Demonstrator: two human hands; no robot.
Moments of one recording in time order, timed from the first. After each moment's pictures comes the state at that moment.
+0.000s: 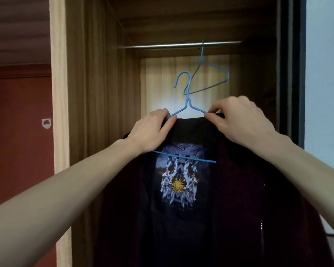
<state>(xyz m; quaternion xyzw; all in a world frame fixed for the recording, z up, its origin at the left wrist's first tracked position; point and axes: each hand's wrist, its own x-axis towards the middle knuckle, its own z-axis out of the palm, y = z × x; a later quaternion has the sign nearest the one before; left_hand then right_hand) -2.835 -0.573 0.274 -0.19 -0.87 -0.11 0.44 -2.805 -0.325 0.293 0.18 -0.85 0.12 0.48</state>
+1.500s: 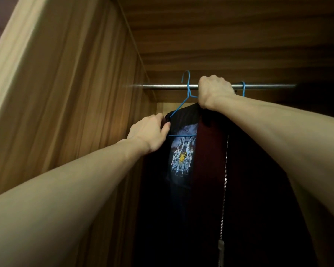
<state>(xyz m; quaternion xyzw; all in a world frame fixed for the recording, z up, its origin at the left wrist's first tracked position) -3.010 -0.676 0.428 -0.05 -0.85 -0.08 0.52 -3.006 -0.493 0.525 0.09 -0.82 0.02 0.56</state>
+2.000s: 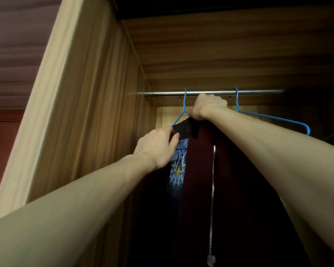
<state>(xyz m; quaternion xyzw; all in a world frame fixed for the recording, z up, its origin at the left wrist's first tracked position) -2.959 -0.649 0.395 -0.08 -0.85 -0.09 0.51 -2.977 -0.501 0.504 0.06 -0.88 0.12 0.46</state>
